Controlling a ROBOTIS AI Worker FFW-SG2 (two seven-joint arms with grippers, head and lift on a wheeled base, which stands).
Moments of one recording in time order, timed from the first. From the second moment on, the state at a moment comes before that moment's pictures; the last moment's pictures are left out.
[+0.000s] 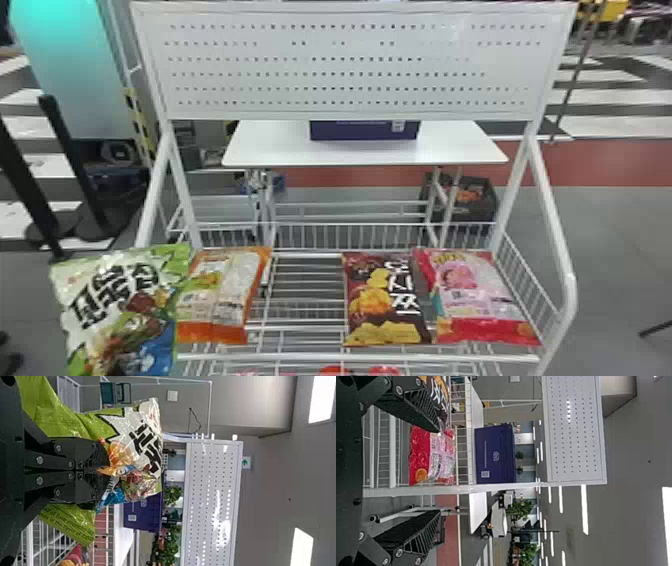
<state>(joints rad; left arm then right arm) 1.01 0.42 0.03 -2.24 0.28 -0.45 0.17 0.87 -0.31 -0.14 -2.01 -0.38 -0.44 0.09</state>
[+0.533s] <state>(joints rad) 1.01 0.42 0.03 -2.23 0.27 -0.45 0.16 0.87 -0.31 -0.14 -2.01 -0.38 -0.44 0.09</state>
